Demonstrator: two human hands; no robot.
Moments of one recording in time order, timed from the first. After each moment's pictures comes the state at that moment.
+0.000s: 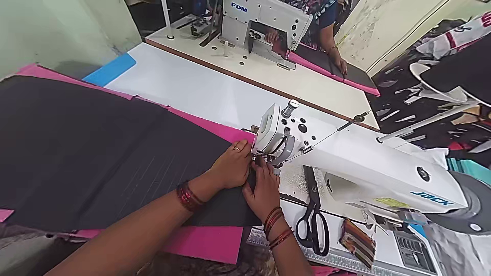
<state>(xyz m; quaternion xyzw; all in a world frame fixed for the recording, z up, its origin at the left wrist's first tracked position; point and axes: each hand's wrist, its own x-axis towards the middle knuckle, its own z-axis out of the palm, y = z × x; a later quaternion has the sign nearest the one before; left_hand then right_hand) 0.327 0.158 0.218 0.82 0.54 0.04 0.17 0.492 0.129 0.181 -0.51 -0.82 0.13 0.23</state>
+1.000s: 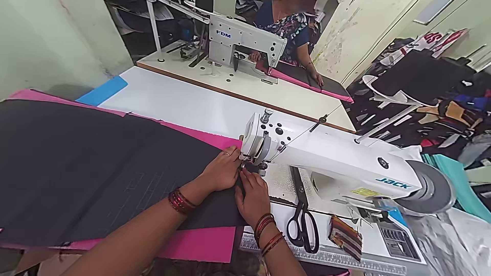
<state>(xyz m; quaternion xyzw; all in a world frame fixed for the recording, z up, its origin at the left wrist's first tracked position) 0.325 0.166 0.224 0.82 0.54 0.03 0.17 0.496 0.121 0.176 -0.46 -0.85 0.06 0.26</state>
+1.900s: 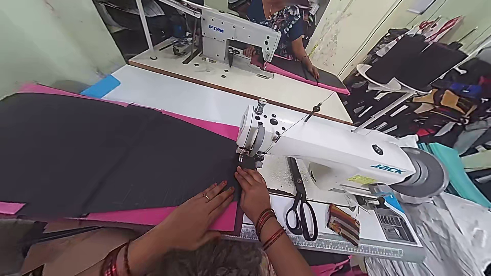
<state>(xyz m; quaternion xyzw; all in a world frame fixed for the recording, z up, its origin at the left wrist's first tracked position) 0.295 0.044 0.175 0.92 0.35 0.19 -0.04 0.504 0.117 0.172 -0.41 -0.87 0.05 0.28</state>
